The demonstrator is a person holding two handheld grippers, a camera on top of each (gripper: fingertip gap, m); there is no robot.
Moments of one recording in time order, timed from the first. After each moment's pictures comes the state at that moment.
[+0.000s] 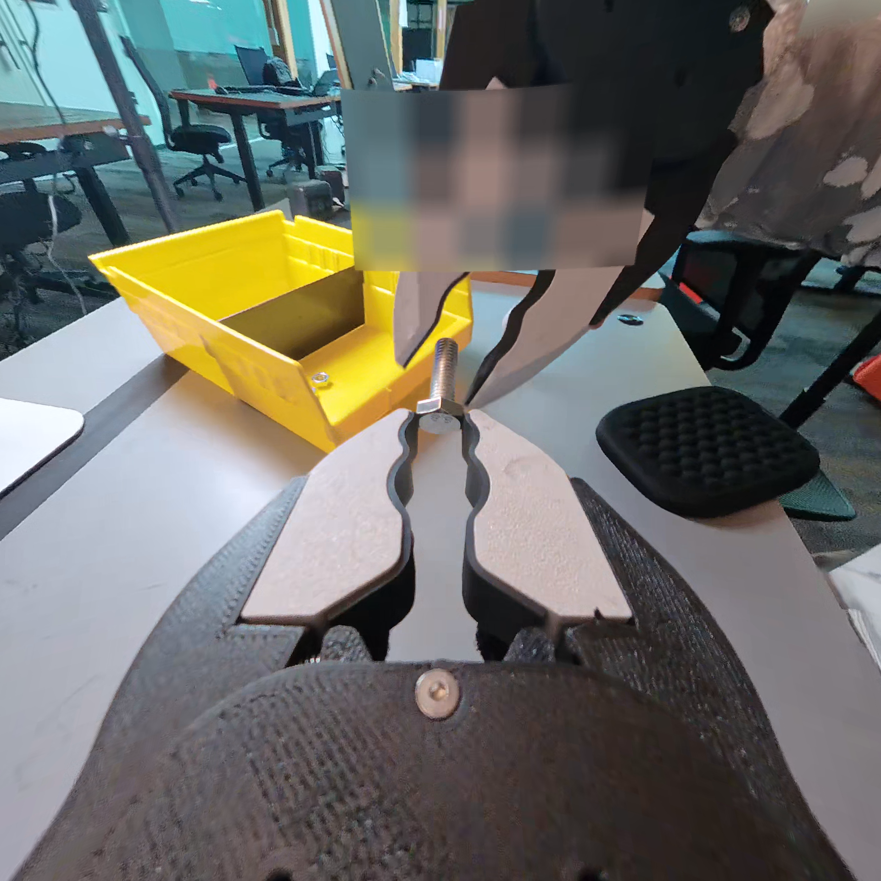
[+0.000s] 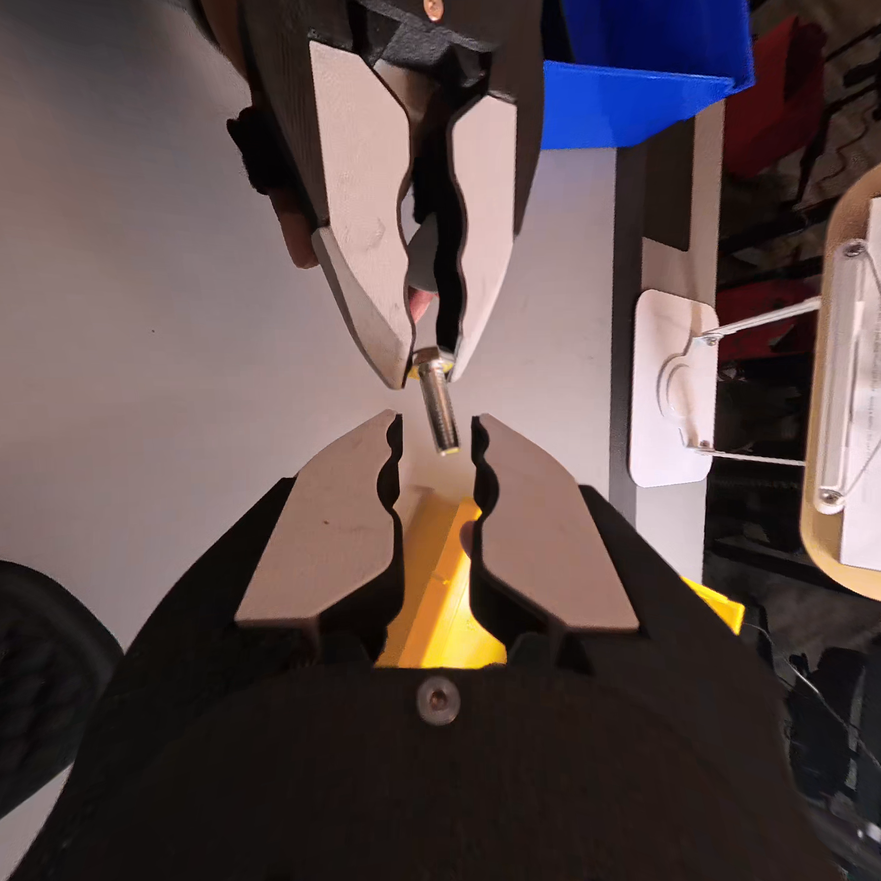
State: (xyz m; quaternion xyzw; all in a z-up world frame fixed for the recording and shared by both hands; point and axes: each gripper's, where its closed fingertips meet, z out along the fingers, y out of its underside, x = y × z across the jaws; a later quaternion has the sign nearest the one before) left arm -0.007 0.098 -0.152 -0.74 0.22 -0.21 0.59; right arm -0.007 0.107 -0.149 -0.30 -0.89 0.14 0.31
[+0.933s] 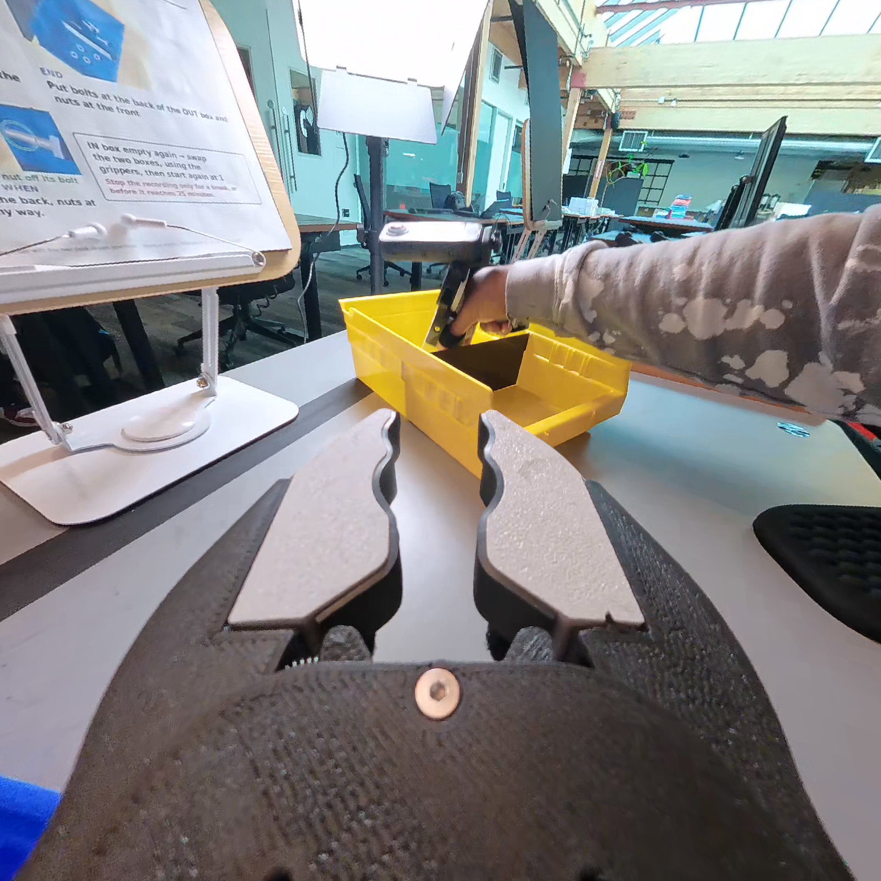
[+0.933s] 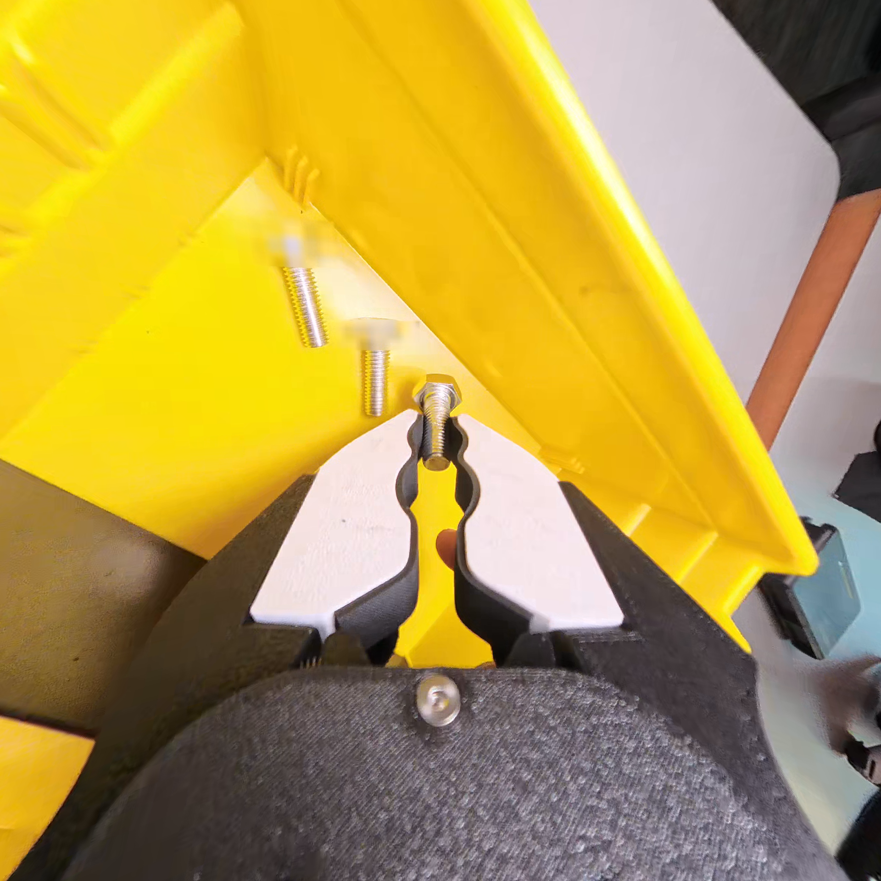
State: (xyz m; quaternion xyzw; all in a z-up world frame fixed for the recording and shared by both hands) left arm -0.107 0.110 -0.141 -0.71 0.08 -0.13 0.69; right arm -0.003 0.485 -0.271 -0.81 -0.54 -0.07 0.22
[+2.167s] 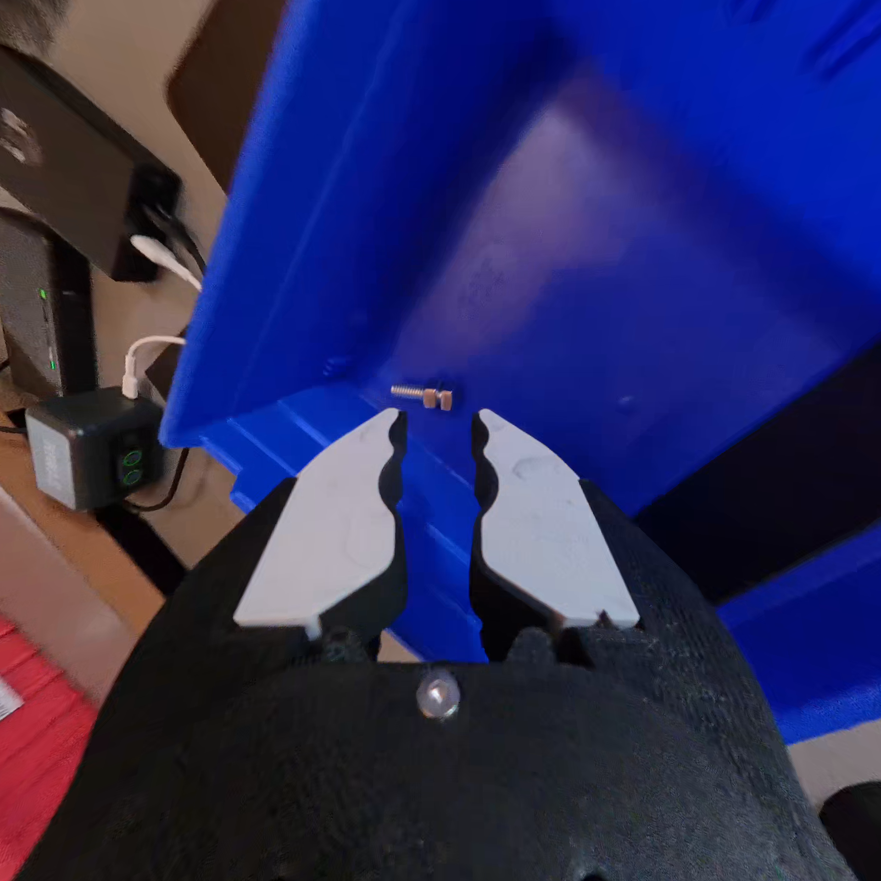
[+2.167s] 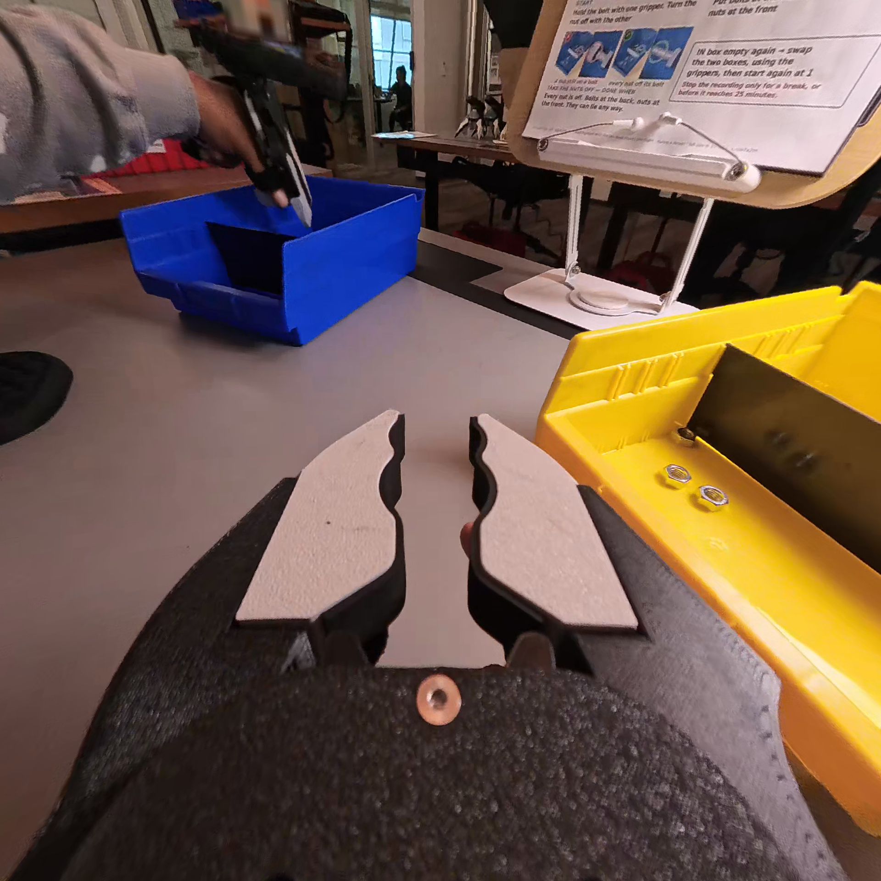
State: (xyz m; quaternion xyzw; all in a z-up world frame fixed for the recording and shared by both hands) left arm -0.426 -0.024 -0.235 -0.98 -0.07 0.16 0.08; right arm 0.046 0.141 -0.184 -0.55 -0.54 0.44 0.47
